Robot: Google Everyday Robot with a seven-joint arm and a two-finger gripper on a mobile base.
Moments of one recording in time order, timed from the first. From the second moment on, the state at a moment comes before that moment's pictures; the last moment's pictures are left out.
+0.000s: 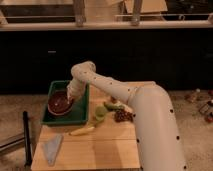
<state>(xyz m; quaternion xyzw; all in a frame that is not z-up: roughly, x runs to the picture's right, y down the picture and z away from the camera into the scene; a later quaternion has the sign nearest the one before) -0.207 0.058 0.874 -0.05 -0.40 -0.69 0.60</state>
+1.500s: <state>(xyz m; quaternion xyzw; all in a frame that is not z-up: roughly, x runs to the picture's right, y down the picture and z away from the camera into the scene) -0.224 0.044 0.859 -0.08 -0.36 -0.72 0.59</state>
